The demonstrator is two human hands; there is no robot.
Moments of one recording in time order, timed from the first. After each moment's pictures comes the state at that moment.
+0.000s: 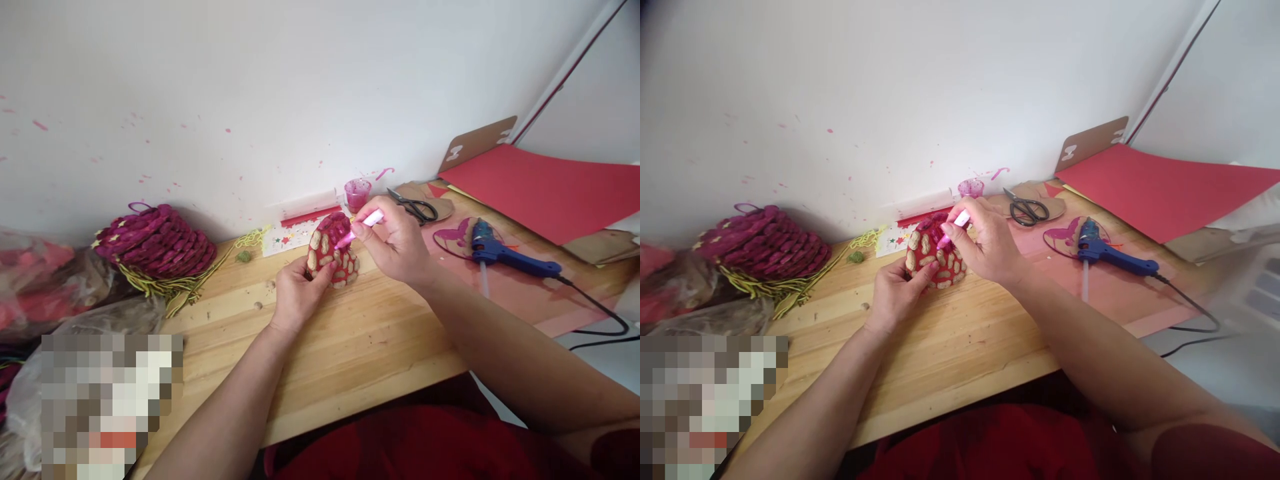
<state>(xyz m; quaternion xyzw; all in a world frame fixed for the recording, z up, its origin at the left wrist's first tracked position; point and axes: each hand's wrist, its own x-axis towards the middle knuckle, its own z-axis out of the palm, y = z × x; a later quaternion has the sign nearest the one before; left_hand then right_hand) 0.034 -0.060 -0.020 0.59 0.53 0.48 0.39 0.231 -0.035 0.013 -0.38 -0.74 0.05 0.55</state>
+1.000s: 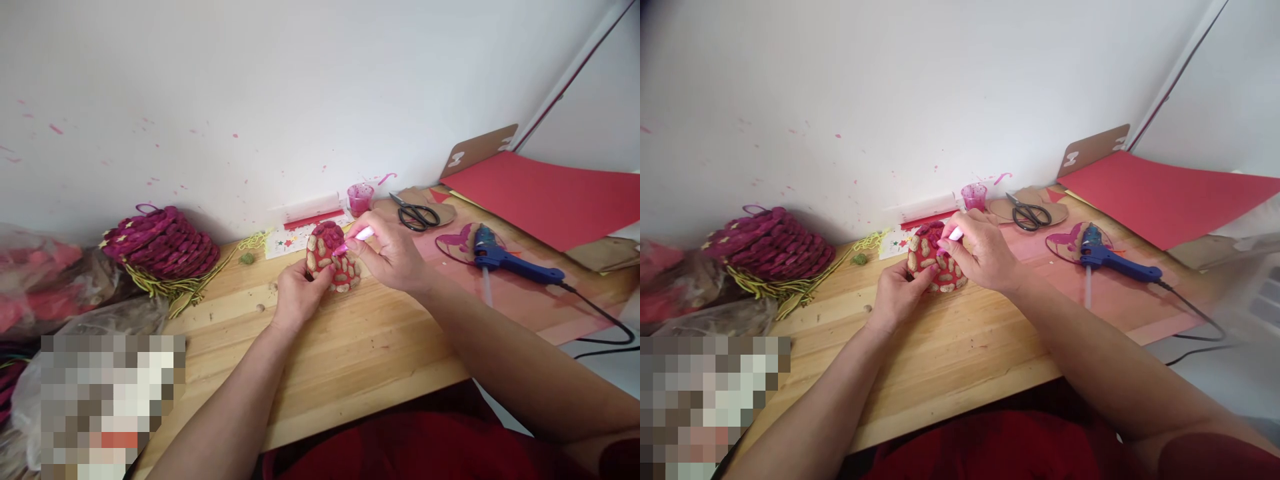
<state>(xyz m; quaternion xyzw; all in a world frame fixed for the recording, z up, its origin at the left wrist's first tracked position) 0.030 -0.054 -0.024 0.57 0.54 0.46 0.42 0.227 -0.036 0.012 -0.36 -0.79 0.06 0.49</state>
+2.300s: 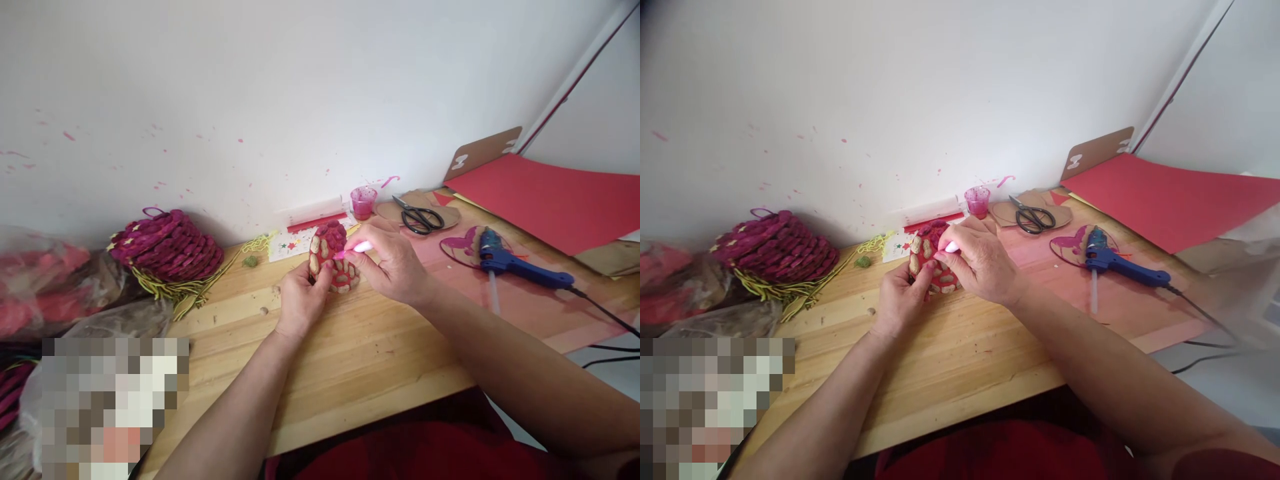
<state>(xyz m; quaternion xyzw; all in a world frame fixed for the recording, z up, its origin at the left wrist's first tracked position) 0.031 -0.057 -0.023 0.61 0.56 0.46 0.32 0.219 -0.042 0.008 -0.32 -0.81 0.01 0.48</state>
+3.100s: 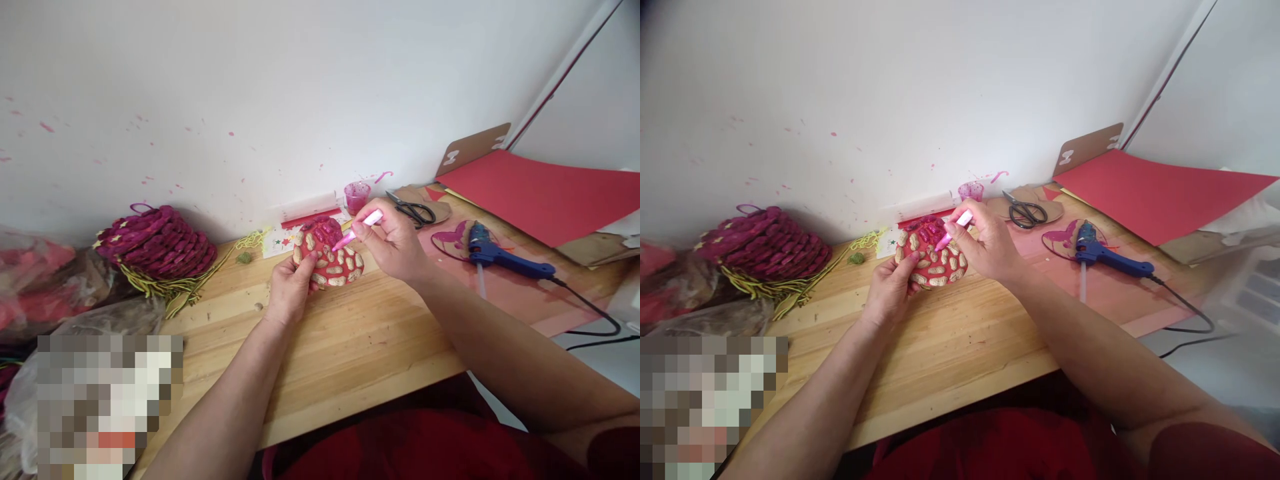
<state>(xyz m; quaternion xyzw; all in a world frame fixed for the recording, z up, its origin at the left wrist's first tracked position) 0.032 -0.046 -0.029 0.41 0.50 0.54 0.54 0.229 -0.031 0.009 -0.36 -0.71 0.19 0.57</state>
